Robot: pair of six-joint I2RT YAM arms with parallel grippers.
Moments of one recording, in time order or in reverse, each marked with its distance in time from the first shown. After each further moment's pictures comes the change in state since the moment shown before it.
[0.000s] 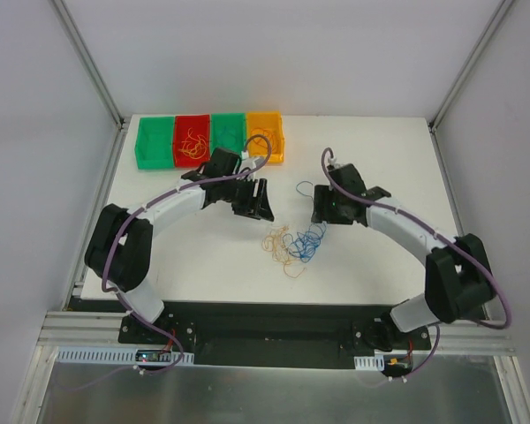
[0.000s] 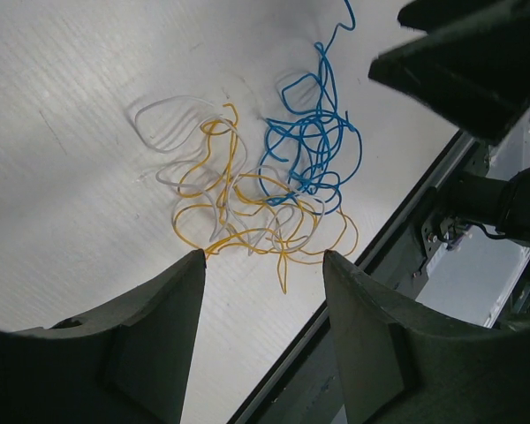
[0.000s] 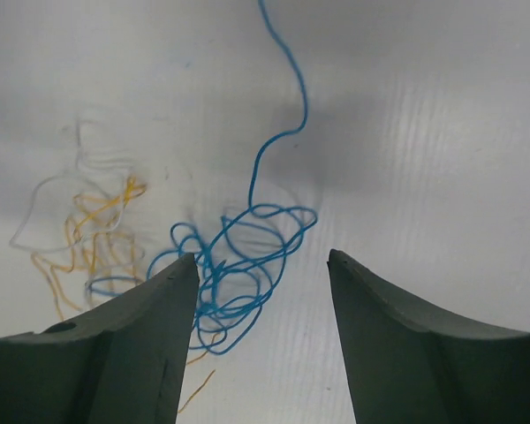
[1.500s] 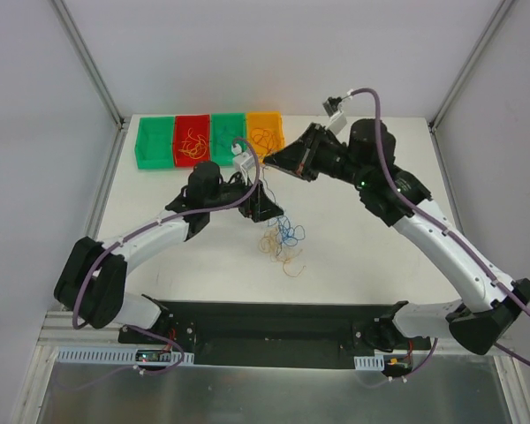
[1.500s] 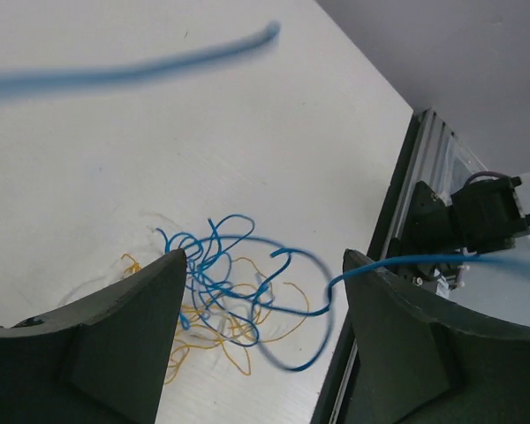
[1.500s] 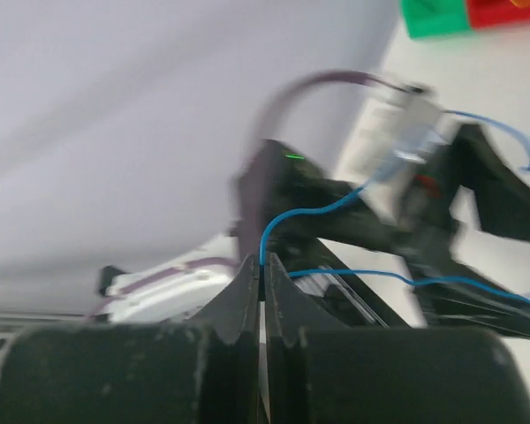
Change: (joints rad) left arm -0.043 -0.317 -0.326 0.649 0.050 -0.045; right arm 0.185 -0.144 0.474 0.134 -0.318 0.545
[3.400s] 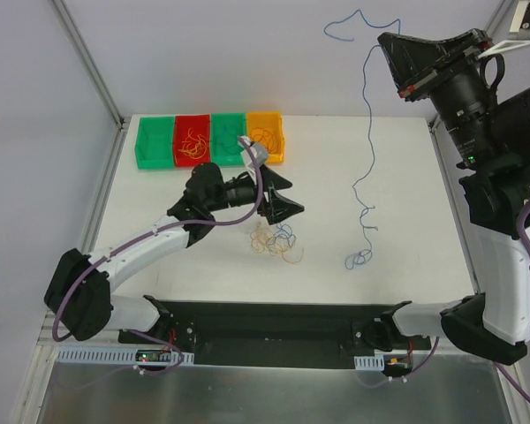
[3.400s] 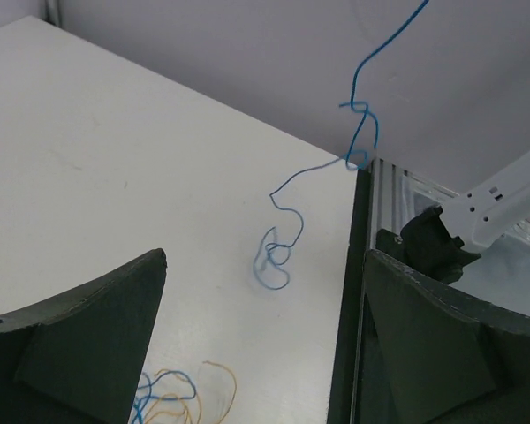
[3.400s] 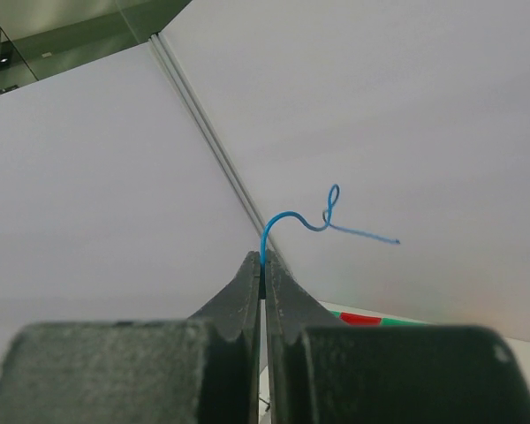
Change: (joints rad) left arm -0.117 -0.074 0.048 0.159 -0.054 0.034; right arm -0.189 0.035 0.802 -0.145 0.327 -0.502
